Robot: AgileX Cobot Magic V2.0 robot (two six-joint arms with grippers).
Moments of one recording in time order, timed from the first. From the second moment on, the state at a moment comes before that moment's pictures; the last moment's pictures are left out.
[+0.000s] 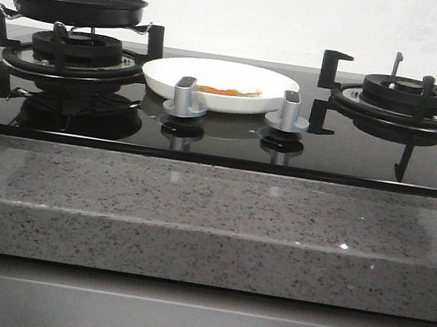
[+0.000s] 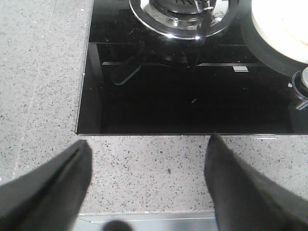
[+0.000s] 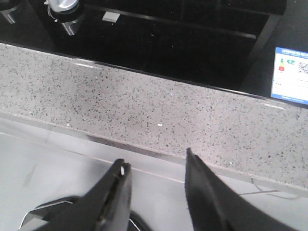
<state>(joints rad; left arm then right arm) -0.11 0.72 -0.84 -0.04 0.90 -0.06 0.28 0.56 -0.77 -0.01 1.05 0.13</state>
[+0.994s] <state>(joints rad) -0.11 0.72 -0.84 -0.04 0.90 -0.06 0.28 0.54 -0.76 -0.01 1.05 0.13</state>
